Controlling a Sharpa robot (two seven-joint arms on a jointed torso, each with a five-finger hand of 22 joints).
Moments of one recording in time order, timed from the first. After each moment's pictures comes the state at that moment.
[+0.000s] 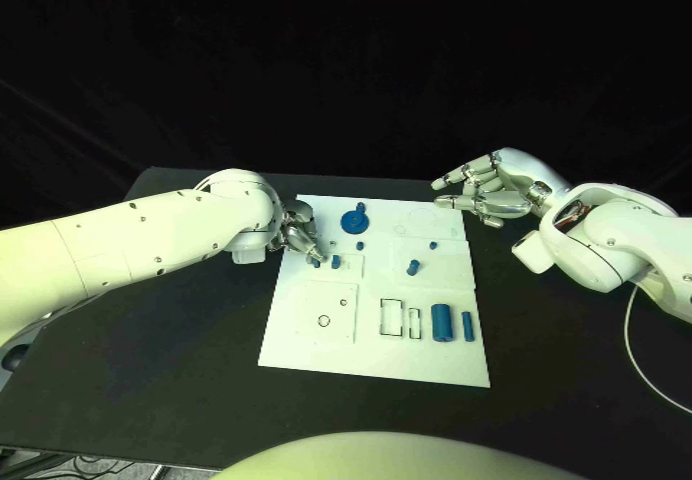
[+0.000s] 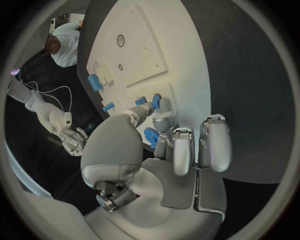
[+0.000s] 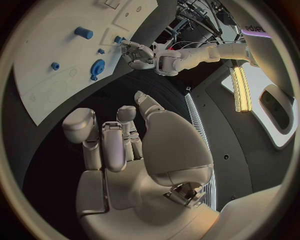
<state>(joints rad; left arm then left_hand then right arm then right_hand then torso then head) 1.25 -0.73 -0.02 1.33 -1.20 0.28 -0.44 1.08 -0.13 0.54 0.06 0.27 1.01 0.02 0.59 0.55 1.37 -0.06 1.06 0.91 1.46 -0.10 1.57 1.31 0.06 1.46 0.02 1.41 1.31 1.27 -0.87 -0.03 1.54 -0.84 -0.26 0.15 1.27 -0.04 0.15 0.01 0.29 0.98 0.14 0.11 0.07 1.21 0.06 0.92 0.99 1.47 -0.03 1.38 1.29 0.12 1.29 0.08 1.22 0.90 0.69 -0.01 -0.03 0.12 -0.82</state>
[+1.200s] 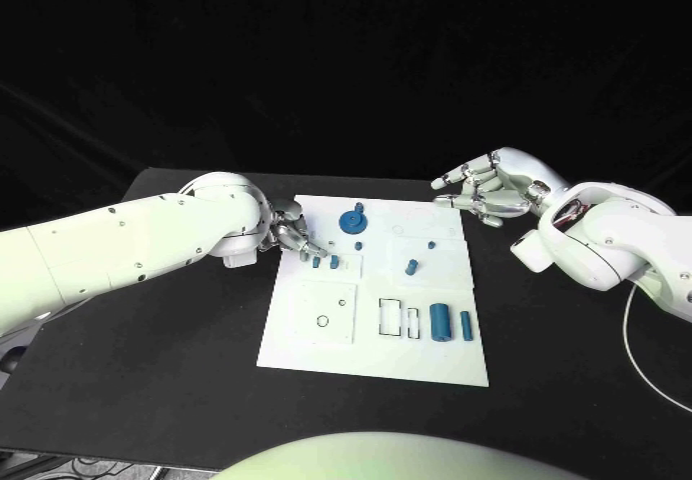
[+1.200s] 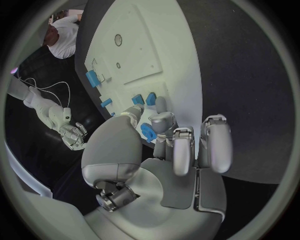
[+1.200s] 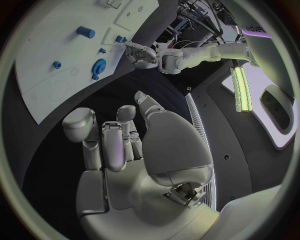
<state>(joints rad) 1.24 -0.79 -0.02 1.39 -1.18 0.18 -0.46 0.99 -0.13 0.21 0.26 0.25 1.05 0.01 0.57 0.52 1.37 -0.05 1.06 0.91 1.46 -0.10 1.57 1.31 0.05 1.47 0.01 1.41 1.31 1.27 -0.87 -0.03 1.53 -0.84 -0.26 0.15 1.27 -0.04 0.14 0.02 0.29 0.98 0.14 0.11 0.07 1.20 0.06 0.91 0.98 1.47 -0.03 1.37 1.28 0.12 1.29 0.08 1.21 0.88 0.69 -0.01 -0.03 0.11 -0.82</state>
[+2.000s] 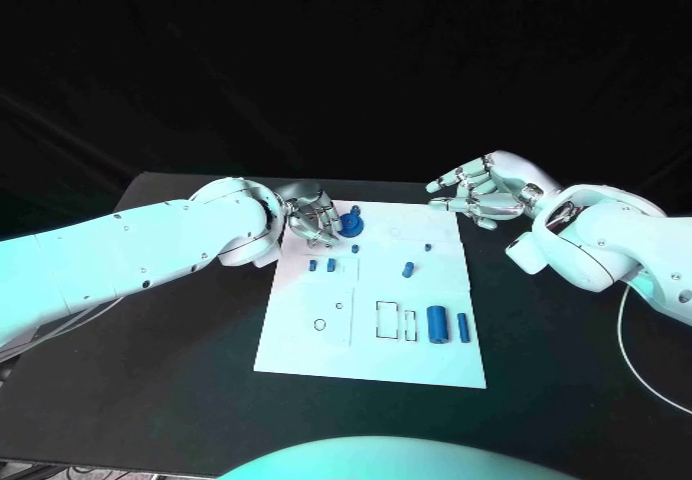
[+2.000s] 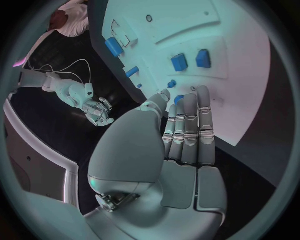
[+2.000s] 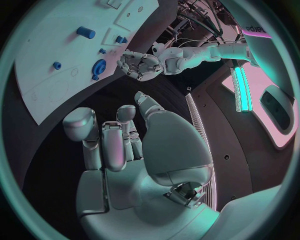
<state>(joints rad) 1.23 -0.75 -0.02 1.40 -1.12 -0.11 -0.17 1.49 -0.12 0.25 0.11 0.16 0.82 0.16 0.33 0.31 0.93 0.09 0.48 0.34 1.10 0.02 0.77 0.76 0.17 1.07 0.12 0.49 0.71 1.27 -0.87 -0.03 1.53 -0.84 -0.26 0.15 1.27 -0.03 0.14 0.02 0.29 0.97 0.15 0.11 0.07 1.20 0.05 0.91 0.98 1.47 -0.03 1.37 1.28 0.12 1.29 0.08 1.21 0.88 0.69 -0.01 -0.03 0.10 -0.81</state>
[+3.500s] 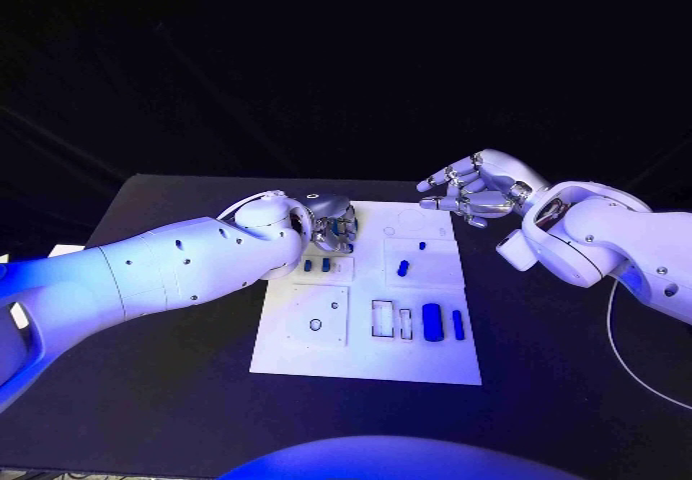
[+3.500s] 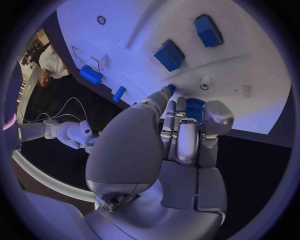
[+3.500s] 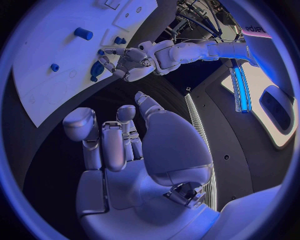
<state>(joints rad) 1.19 -0.59 -0.04 1.28 -1.50 -0.15 -0.18 1.47 -0.16 0.32 0.13 0.12 1.03 0.12 0.19 0.15 1.09 0.06 0.33 0.10 1.46 -0.01 1.34 1.19 0.12 1.40 0.09 1.06 1.17 1.26 -0.86 -0.03 1.53 -0.84 -0.25 0.15 1.27 -0.03 0.14 0.02 0.29 0.97 0.15 0.11 0.07 1.20 0.05 0.91 0.98 1.47 -0.03 1.37 1.28 0.12 1.29 0.08 1.21 0.88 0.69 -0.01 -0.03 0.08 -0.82</state>
